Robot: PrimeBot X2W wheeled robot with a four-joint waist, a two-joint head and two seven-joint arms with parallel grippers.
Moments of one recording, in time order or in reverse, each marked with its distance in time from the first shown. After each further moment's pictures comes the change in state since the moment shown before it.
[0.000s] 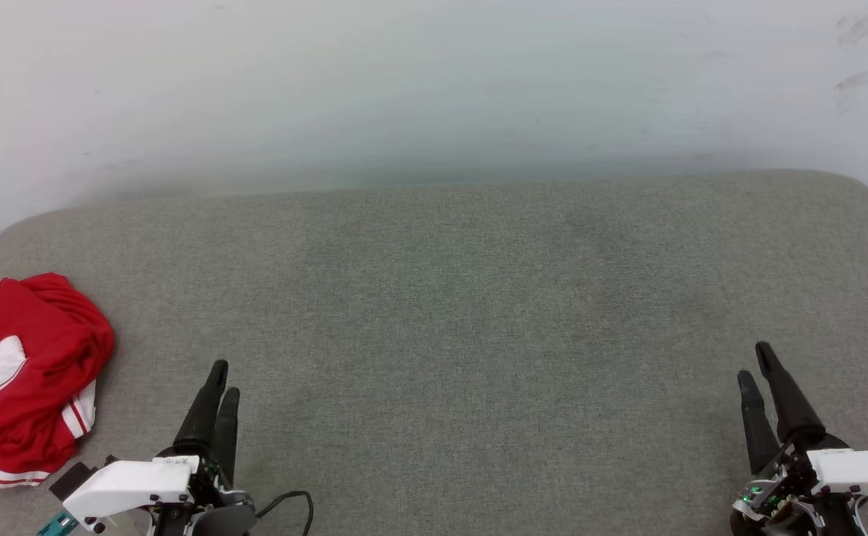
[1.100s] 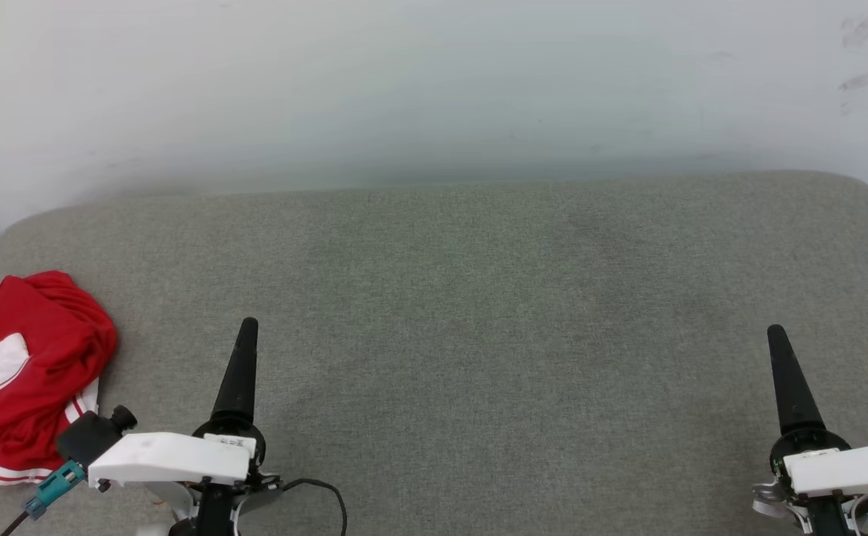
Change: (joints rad) left arm 0.003 0.000 -0.107 -0.163 0.365 0.000 -0.153; right arm 0.052 -0.025 0.037 -0.162 -0.452 0.000 -0.151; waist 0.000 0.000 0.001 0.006
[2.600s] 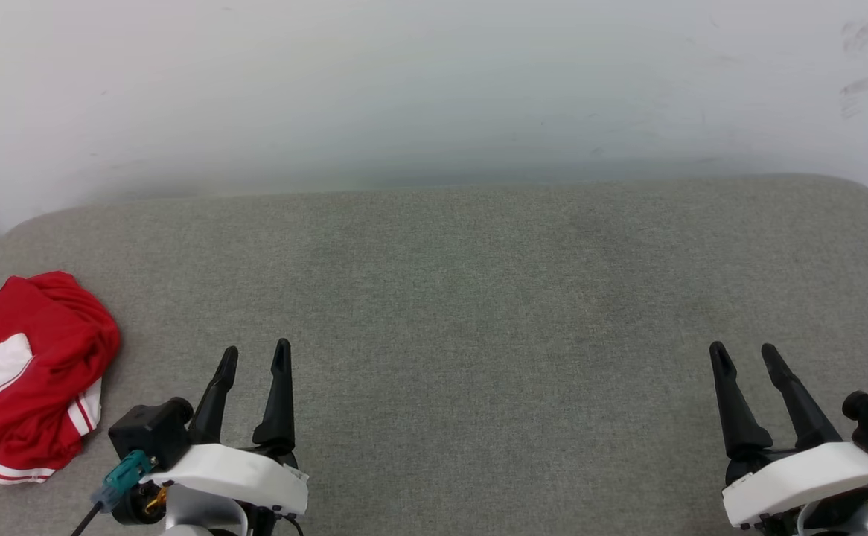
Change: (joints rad) left arm 0.026 0.003 -0.031 0.018 0.844 0.025 -0.128; right arm 0.040 -0.016 0.051 -0.099 -0.767 0.000 0.027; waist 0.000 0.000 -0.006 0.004
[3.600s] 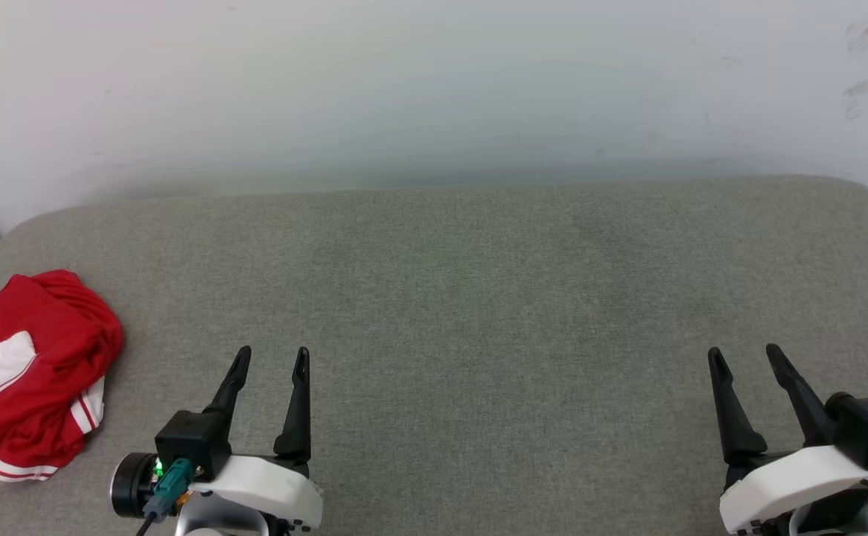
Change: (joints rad) left arm 0.002 0.000 -0.026 0.026 0.242 0.008 -0.065; right arm 0.008 0.009 -0.011 -0.016 -0.202 0.000 0.000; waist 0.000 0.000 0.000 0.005
